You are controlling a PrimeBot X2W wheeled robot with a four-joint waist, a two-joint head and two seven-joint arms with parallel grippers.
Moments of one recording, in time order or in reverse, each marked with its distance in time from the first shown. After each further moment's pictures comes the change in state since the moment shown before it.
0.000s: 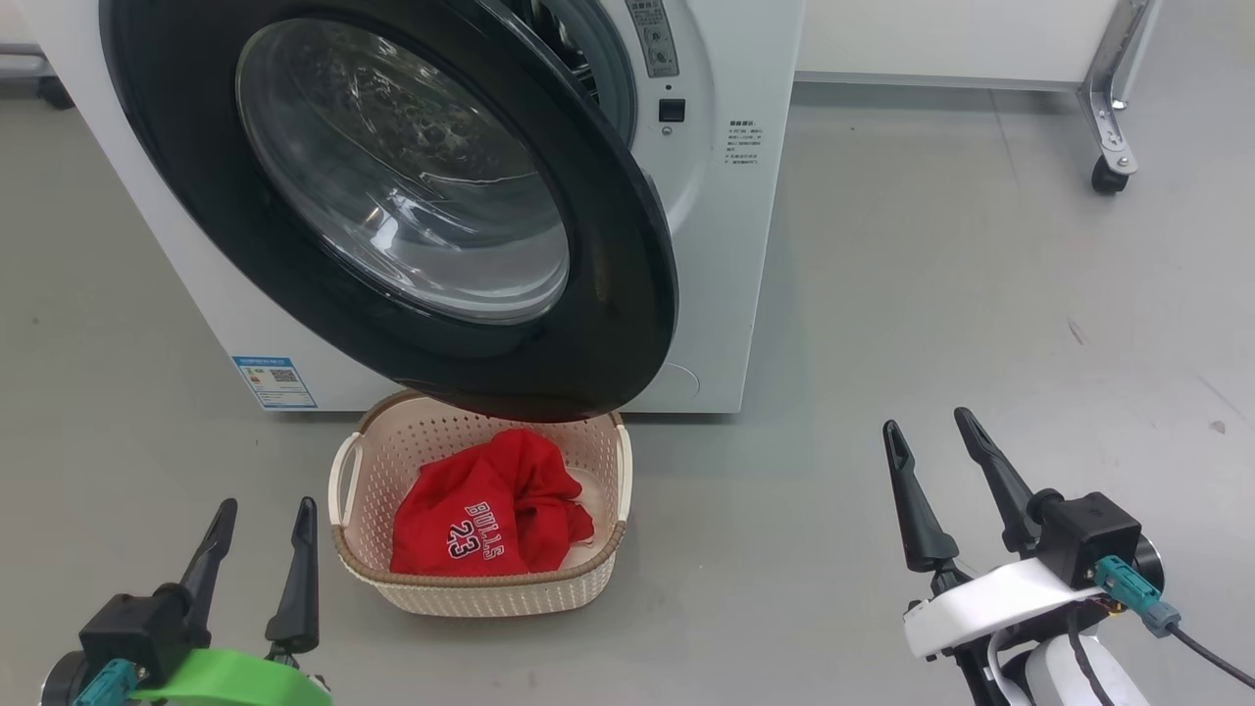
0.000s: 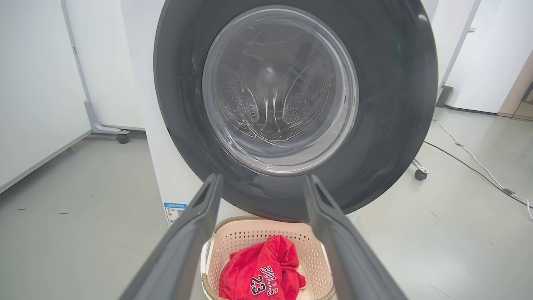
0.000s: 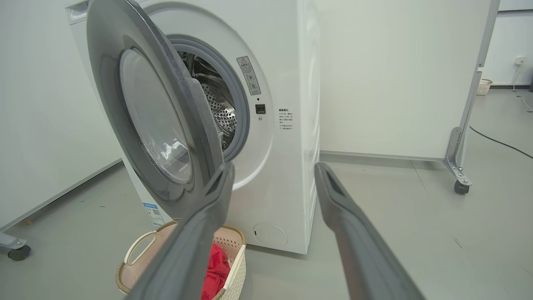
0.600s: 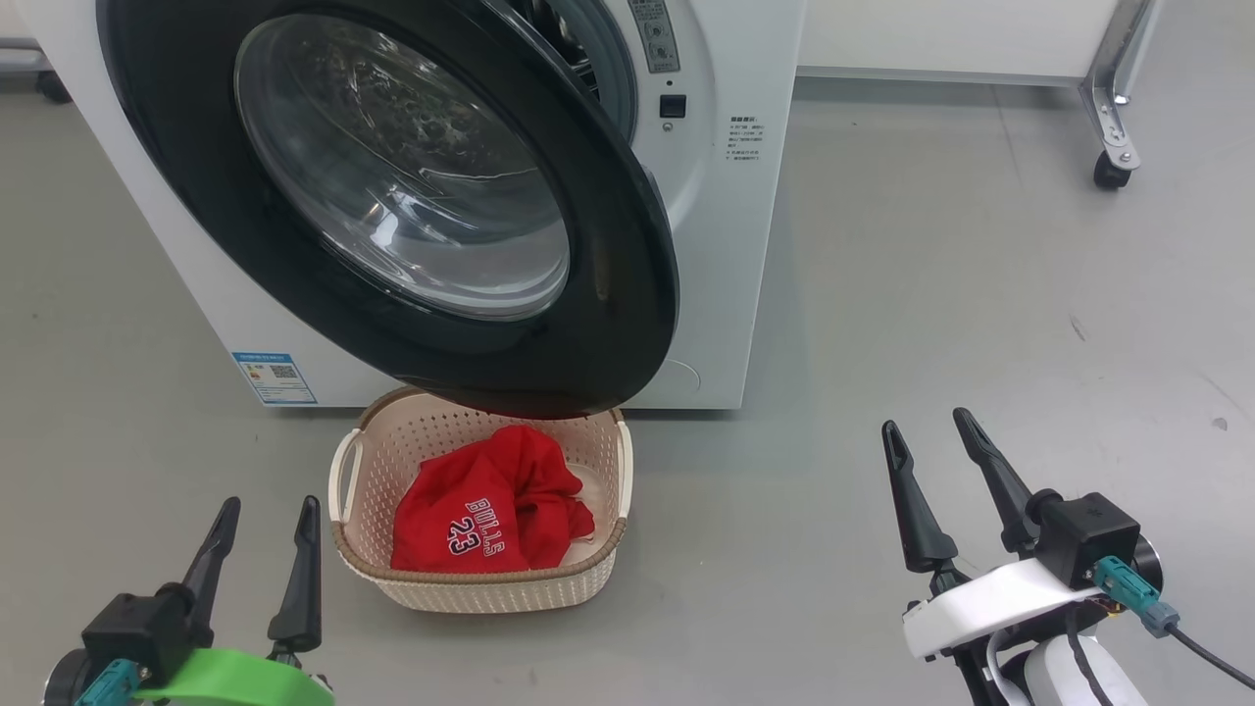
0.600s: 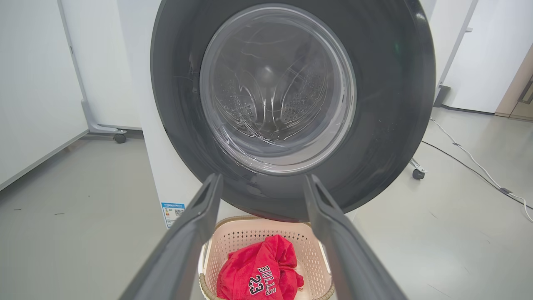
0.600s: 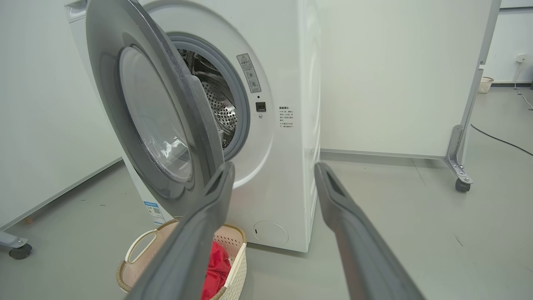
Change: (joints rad) left arm 0.000 -0.016 0.017 0.004 0.019 -0.020 0.000; right arm 0.000 0.001 0.001 0.000 0.000 0.000 0.000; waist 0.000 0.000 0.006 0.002
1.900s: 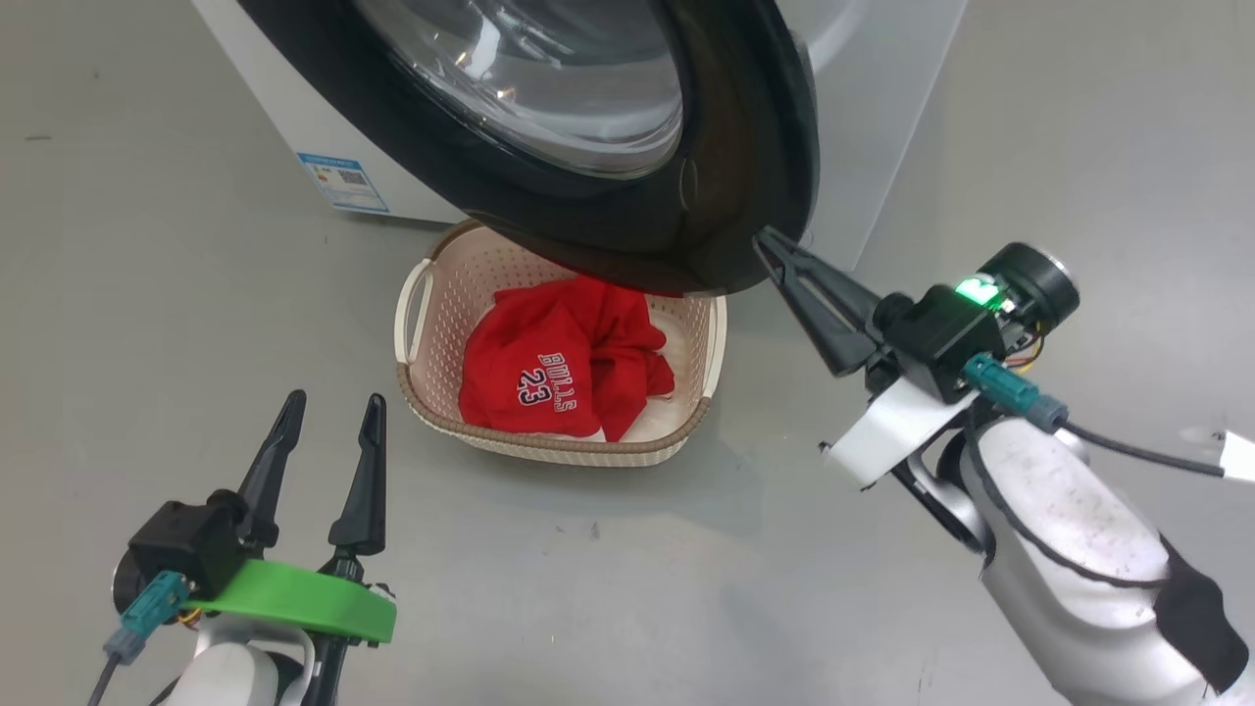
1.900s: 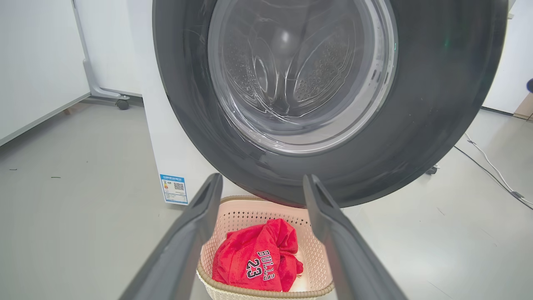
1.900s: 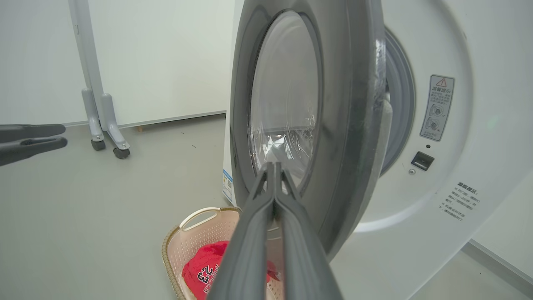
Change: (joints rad) left arm -0.136 -0.086 -0.030 -0.019 0.015 -0.056 0.000; right arm -0.427 -0.133 0.324 -0.034 -0.101 0.010 0.134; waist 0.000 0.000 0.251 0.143
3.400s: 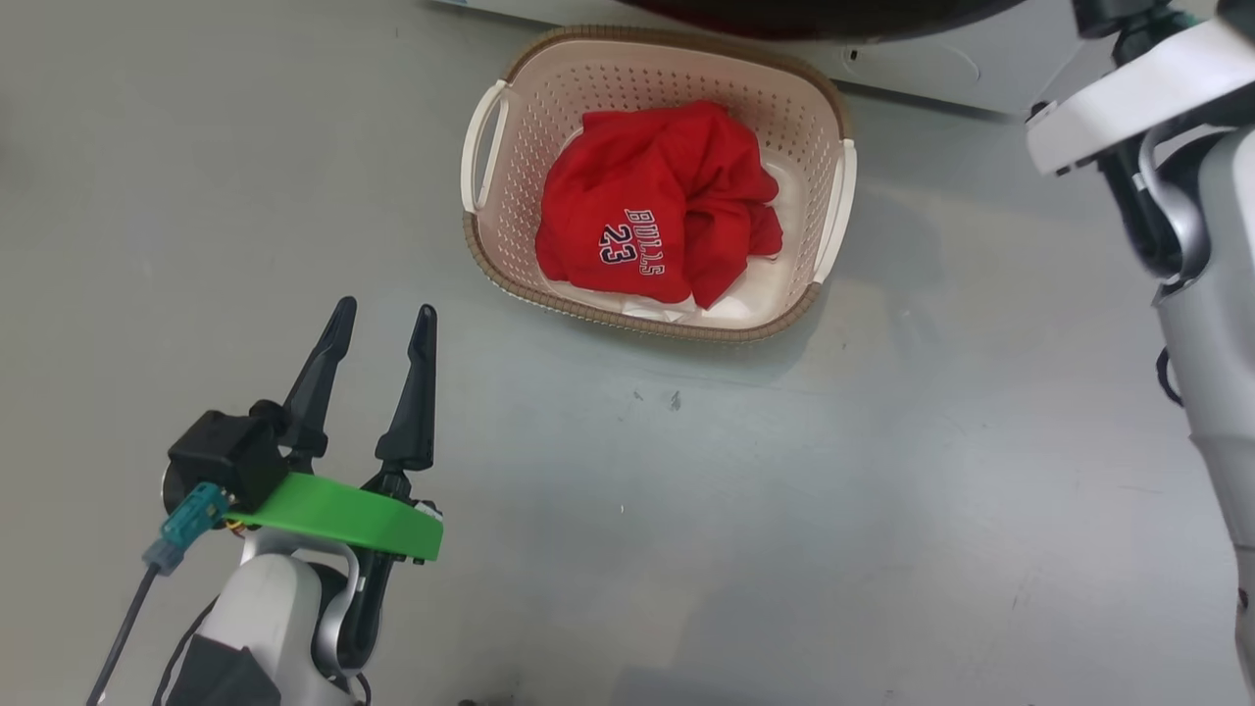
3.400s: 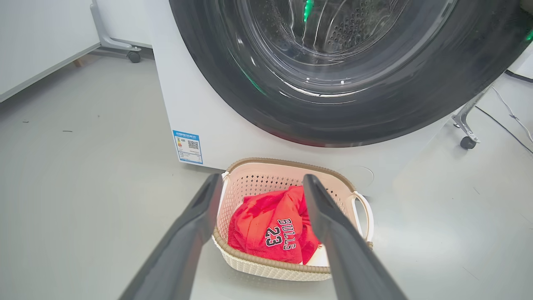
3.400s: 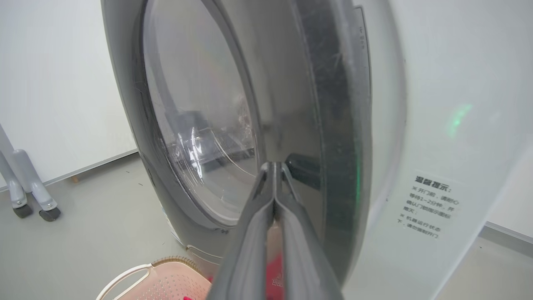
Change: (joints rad) left arm -0.165 -0.087 -0.009 0.069 0.026 -0.038 0.000; right arm -0.384 -0.074 -0.242 0.188 0.103 -0.022 -0.004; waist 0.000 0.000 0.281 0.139
